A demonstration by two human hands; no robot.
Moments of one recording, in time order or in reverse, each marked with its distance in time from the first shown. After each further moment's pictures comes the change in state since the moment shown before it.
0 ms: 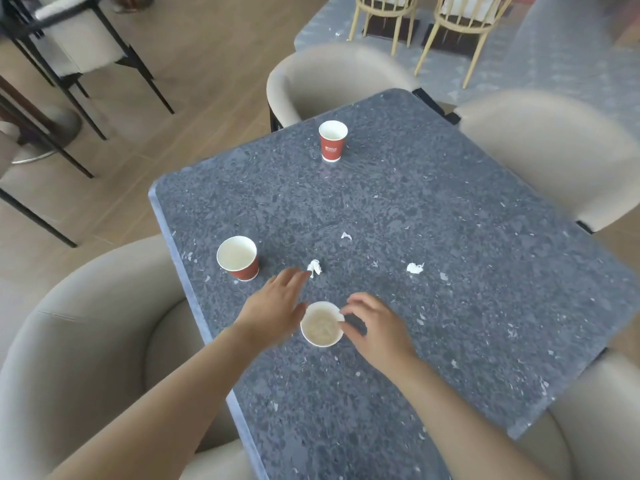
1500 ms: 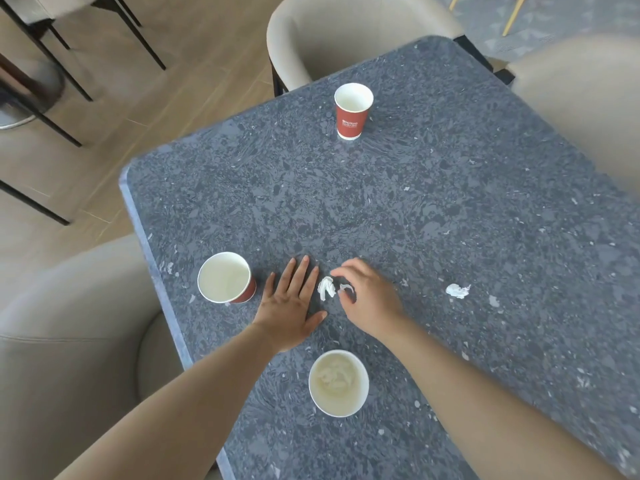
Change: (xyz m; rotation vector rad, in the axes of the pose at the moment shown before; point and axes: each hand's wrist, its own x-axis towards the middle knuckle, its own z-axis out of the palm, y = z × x) left_hand 0.098 -0.075 0.085 0.272 -0.214 -0.071; right_hand 0.138 0.042 0.060 0.067 -0.099 -0.040
